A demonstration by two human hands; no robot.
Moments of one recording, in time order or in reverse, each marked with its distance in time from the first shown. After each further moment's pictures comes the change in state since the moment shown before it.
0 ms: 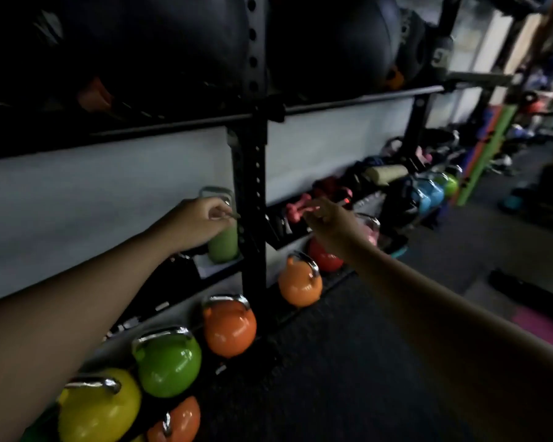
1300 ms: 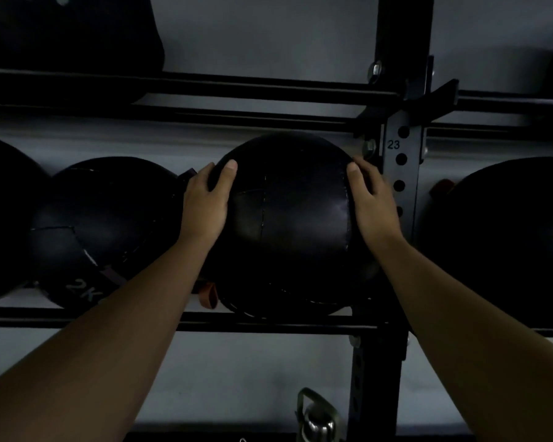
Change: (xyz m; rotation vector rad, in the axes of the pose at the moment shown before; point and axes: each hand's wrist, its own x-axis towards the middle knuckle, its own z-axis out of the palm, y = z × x) left_hand 0.121 0.056 -0.269 -0.329 1.252 -0.009; right_hand 0.318 -0.275 -0.061 0.804 0.082 -0.653
